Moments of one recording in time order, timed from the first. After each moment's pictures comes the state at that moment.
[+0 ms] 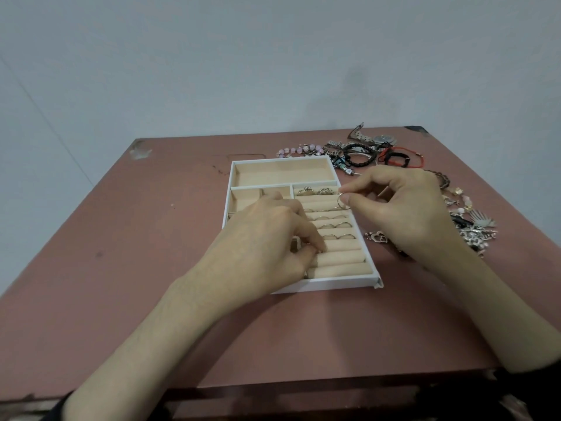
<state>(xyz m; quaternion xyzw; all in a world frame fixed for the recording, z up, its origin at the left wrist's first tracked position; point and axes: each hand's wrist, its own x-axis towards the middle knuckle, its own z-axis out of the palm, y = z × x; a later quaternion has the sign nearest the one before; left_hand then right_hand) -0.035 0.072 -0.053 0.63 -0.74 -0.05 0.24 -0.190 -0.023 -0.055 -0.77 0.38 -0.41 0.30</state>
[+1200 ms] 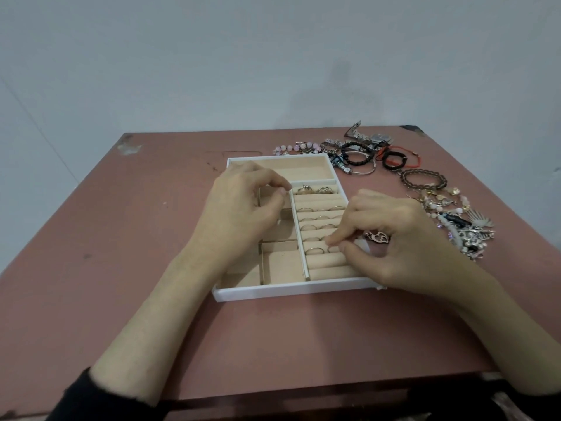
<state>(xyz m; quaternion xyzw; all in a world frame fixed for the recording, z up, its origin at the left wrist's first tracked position) -0.002 0.038 -0.069 0.67 -0.62 -0.01 0.41 -0.200 -0.015 -0.071 -0.92 0.16 -0.32 0.16</state>
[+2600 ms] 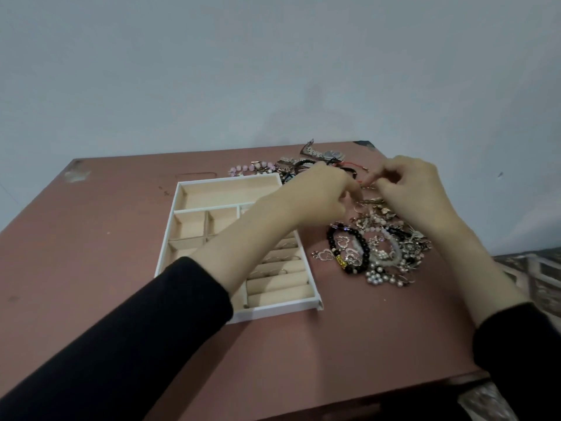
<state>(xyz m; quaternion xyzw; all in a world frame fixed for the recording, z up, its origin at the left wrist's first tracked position) -0.106 -0.066 -0.036 0.55 -0.82 -0.08 0.14 -0.258 -0.104 -0.052 -0.76 0.52 -0.36 0.15</state>
